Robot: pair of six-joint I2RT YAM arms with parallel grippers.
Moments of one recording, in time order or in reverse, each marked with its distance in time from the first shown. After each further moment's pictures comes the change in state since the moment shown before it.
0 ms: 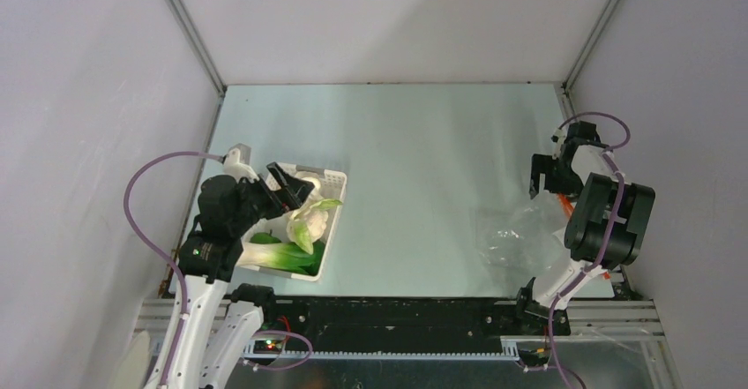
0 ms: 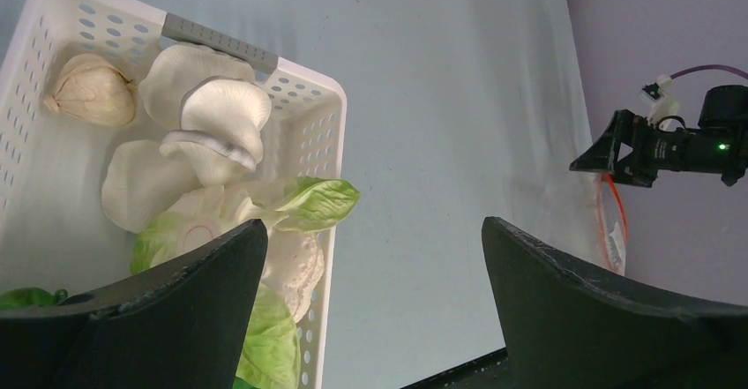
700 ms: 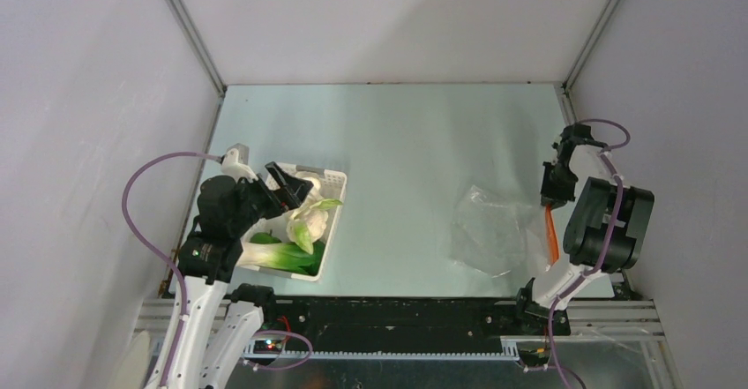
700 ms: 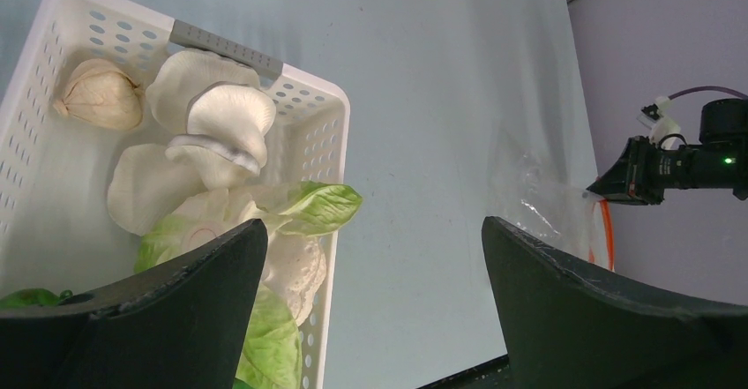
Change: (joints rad) left arm 0.000 -0.006 0.000 0.006 -0.019 -0.007; right arm 0.021 -0.018 0.000 -0.147 0.049 0.143
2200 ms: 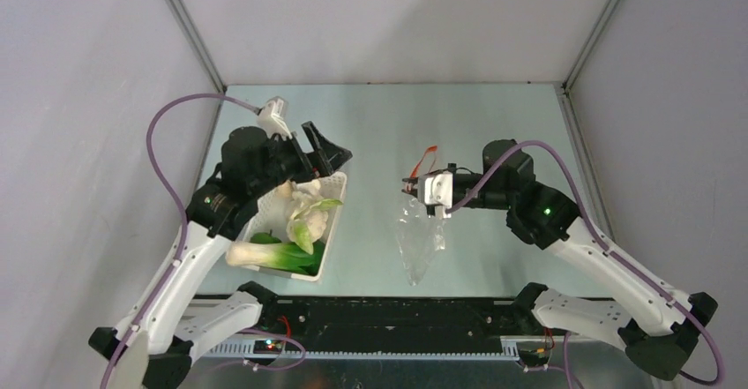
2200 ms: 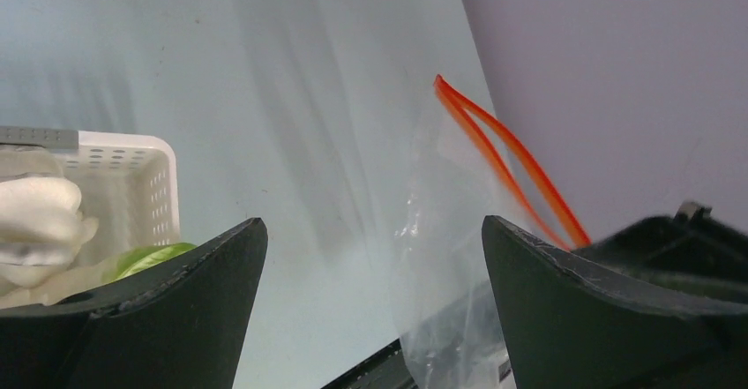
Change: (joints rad) left arm -0.332 0.317 0.348 0.038 -0.048 -0.070; right arm 1.102 -0.724 -0.037 0.433 -0.542 -0.760
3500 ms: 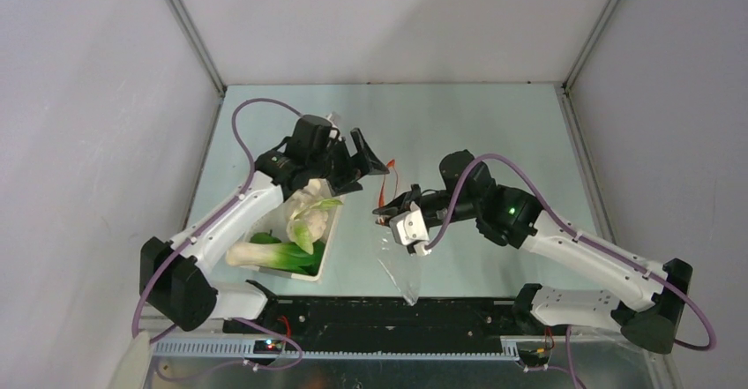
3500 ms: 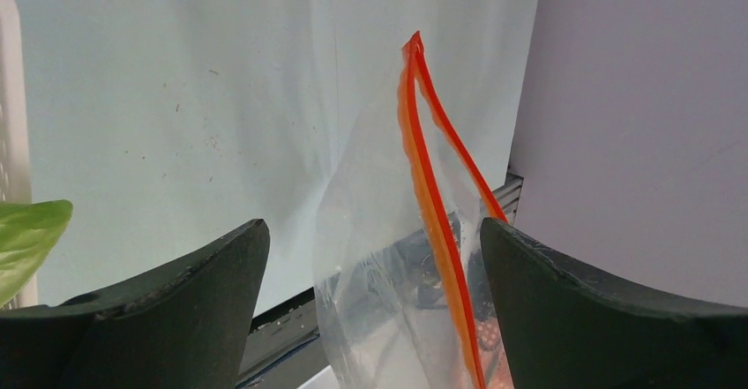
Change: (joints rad) left arm -0.078 0.412 0.036 -0.009 0.119 -0.272; right arm 0.174 0.143 -0.002 0.005 -0.151 -0.264
